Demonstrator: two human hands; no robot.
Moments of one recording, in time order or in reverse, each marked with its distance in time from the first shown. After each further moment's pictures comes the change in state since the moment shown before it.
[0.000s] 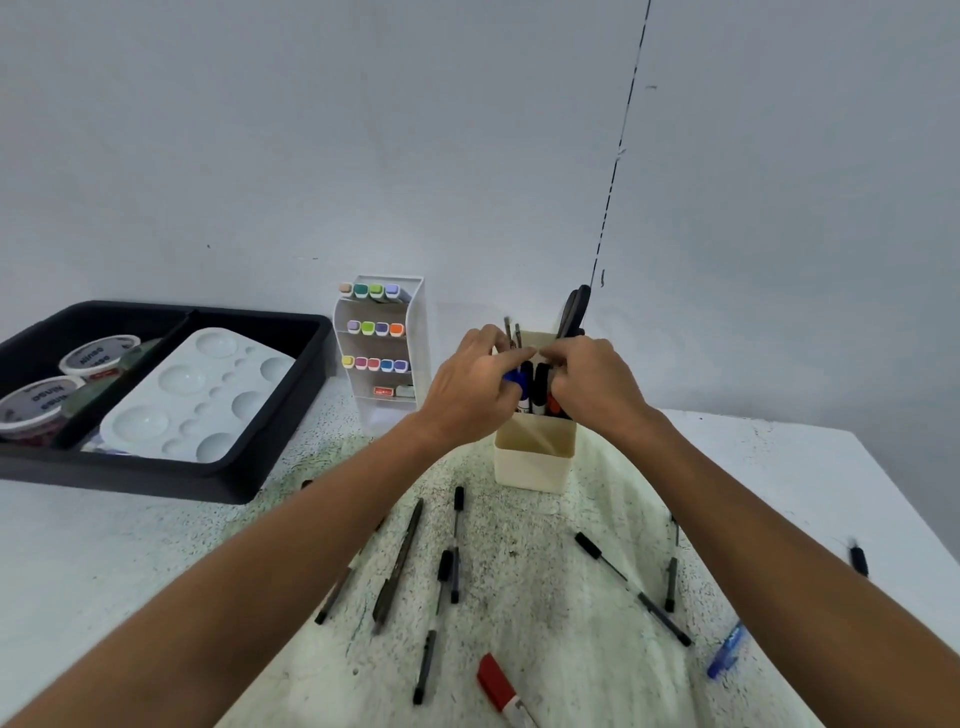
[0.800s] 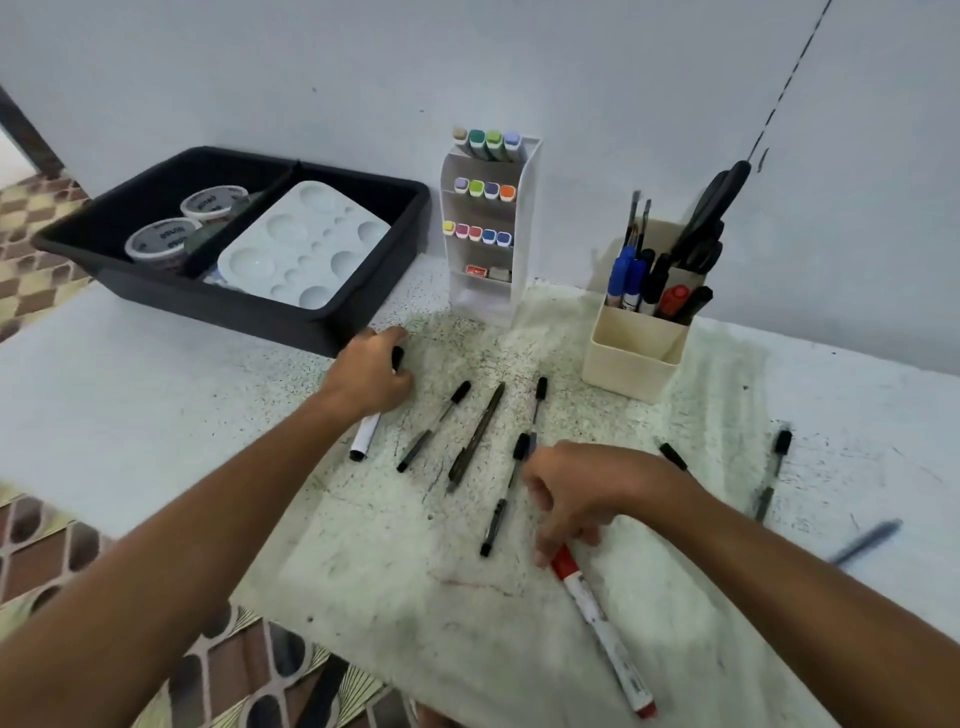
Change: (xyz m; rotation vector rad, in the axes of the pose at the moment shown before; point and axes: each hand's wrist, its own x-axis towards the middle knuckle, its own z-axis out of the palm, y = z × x) left_hand -0.172 -0.115 -0.039 0.193 -0.245 -0.765; right_hand -0.116 -0.039 0.082 -0.183 -1.224 -0.155
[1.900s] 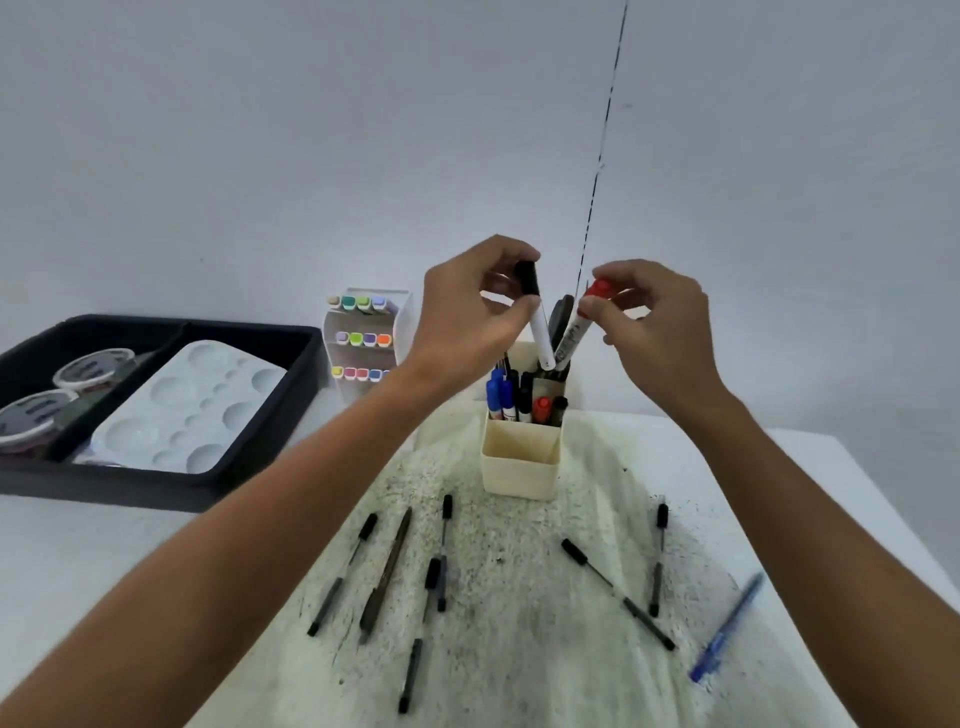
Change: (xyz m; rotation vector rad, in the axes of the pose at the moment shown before) left_hand 0.007 0.252 -0.105 -0.875 0.313 0.685; right_hand -0.114 0.069 -0.136 0.549 1.657 -0.286
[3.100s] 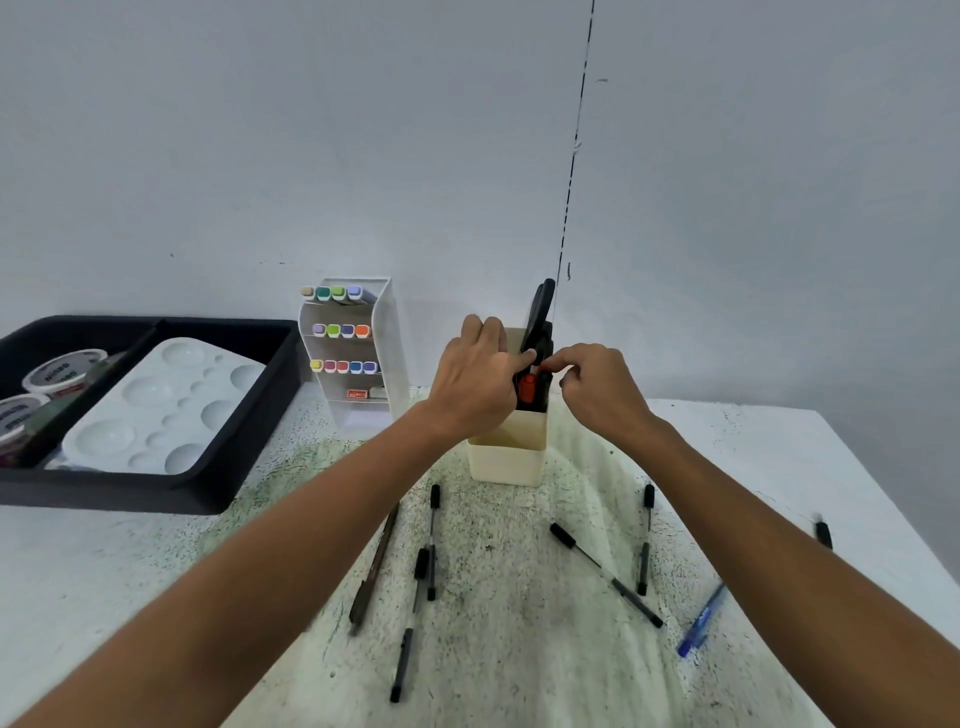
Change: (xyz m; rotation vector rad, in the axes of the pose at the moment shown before) left_hand -0.026 -0.080 0.047 0.860 -0.380 0.202; right_hand -0.029 0.071 0.029 -0.356 -0.296 0.201
